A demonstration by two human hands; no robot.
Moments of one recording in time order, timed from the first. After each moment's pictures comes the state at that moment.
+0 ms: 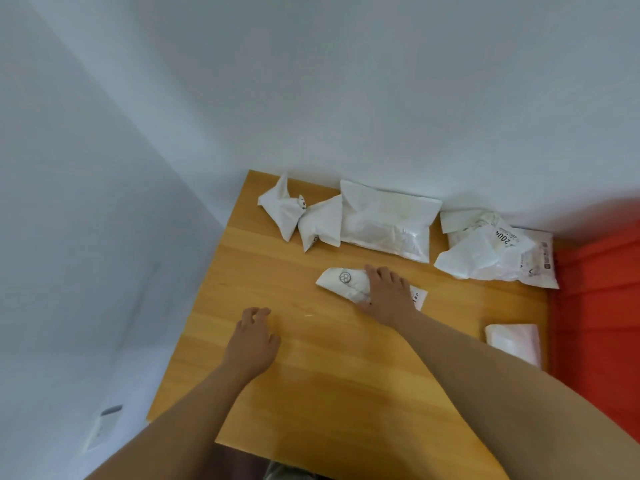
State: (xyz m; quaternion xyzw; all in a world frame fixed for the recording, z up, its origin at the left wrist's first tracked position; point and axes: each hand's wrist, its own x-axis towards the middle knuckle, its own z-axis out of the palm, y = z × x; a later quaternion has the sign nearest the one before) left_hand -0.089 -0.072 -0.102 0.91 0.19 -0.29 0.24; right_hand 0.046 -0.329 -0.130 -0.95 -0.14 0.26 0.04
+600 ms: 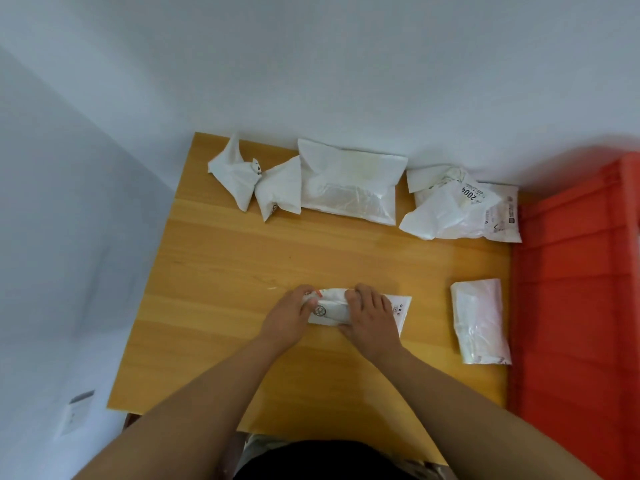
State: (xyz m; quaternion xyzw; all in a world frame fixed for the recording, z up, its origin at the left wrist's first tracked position) left_hand -0.066 -0.182 -0.140 0.86 0.10 -0.28 0.42; right_hand -0.064 -0.380 -0.153 -0.97 -0.19 0.15 0.09
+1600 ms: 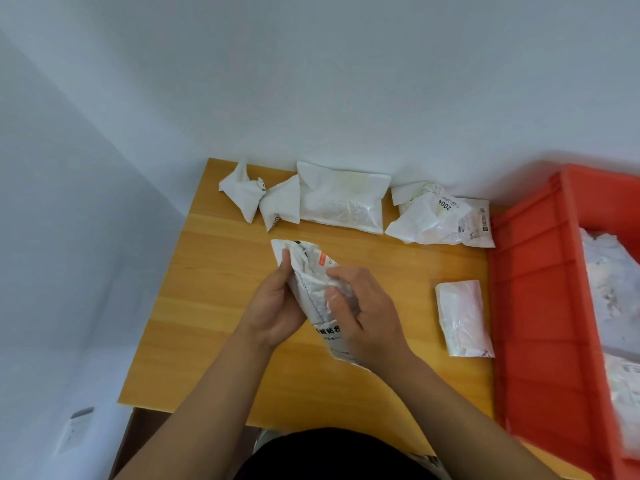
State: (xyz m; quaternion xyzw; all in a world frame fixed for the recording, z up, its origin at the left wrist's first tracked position) left_hand -0.071 -0.189 0.022 0.22 0.19 -0.22 0.93; right_hand -0.088 -0.345 0.041 -0.87 -0.15 -0.01 0.48
